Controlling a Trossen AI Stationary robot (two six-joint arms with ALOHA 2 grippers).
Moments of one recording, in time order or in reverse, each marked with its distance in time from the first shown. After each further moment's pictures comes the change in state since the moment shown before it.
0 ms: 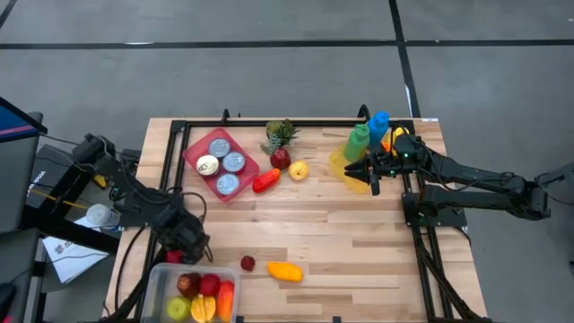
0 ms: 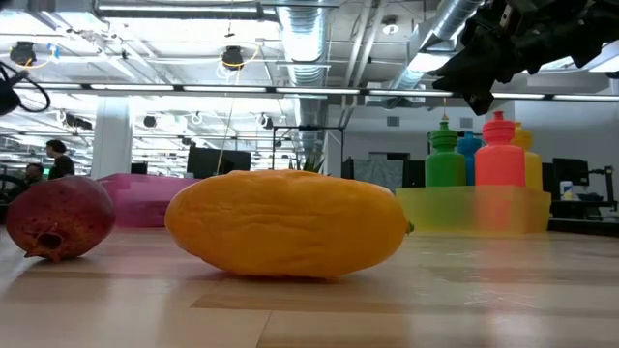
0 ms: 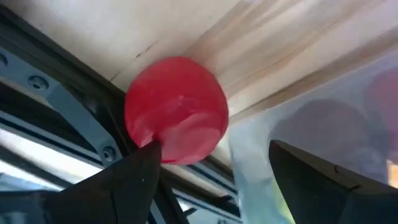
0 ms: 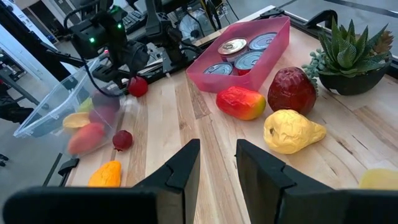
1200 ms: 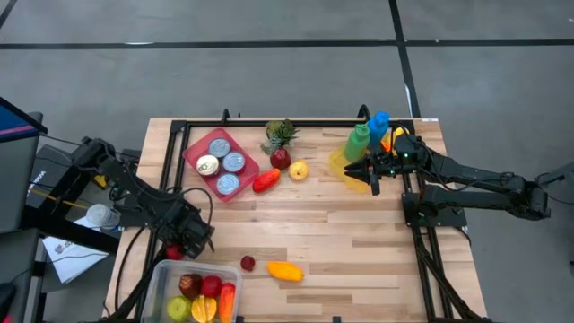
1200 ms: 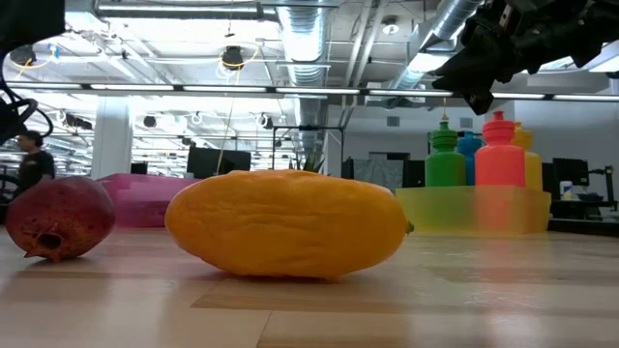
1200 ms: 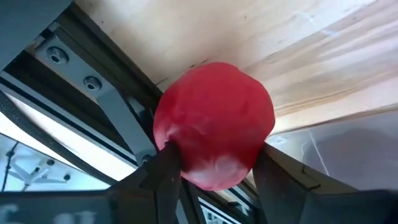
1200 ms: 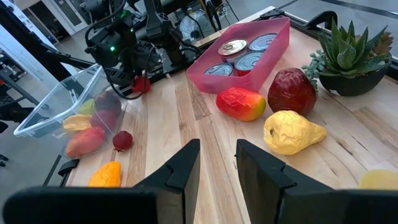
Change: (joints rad) left arm 0.118 0.070 -0.063 -0.062 0.026 0.035; right arm 0.000 0.000 0.000 0.003 0.001 0.000
